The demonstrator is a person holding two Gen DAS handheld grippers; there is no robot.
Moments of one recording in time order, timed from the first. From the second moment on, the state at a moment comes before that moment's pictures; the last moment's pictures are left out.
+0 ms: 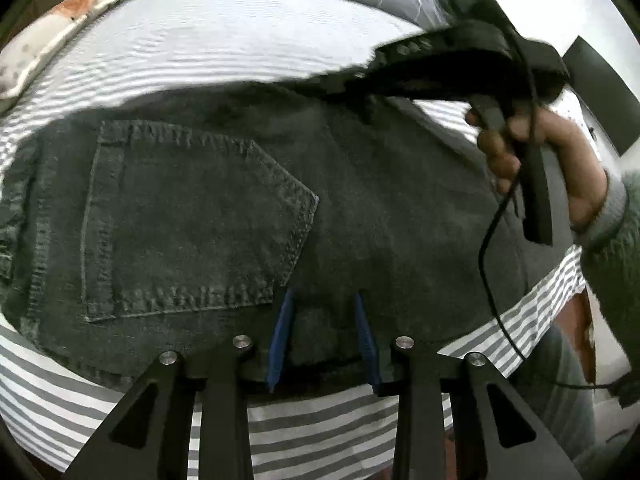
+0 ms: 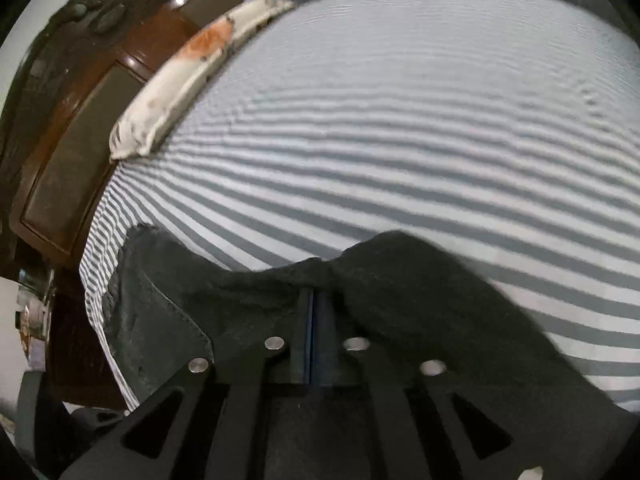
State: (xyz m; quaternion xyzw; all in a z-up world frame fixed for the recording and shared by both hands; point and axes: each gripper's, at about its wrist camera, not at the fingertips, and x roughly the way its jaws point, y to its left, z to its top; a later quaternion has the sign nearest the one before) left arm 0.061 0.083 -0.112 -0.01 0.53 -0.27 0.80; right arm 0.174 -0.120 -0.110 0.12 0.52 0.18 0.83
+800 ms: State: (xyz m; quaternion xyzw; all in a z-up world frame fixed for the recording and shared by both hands) left arm 0.051 0.057 -0.112 0.06 0.53 -0.24 0.81; right arm 0.023 -0.271 -0.127 0.20 0.51 0.07 0.83
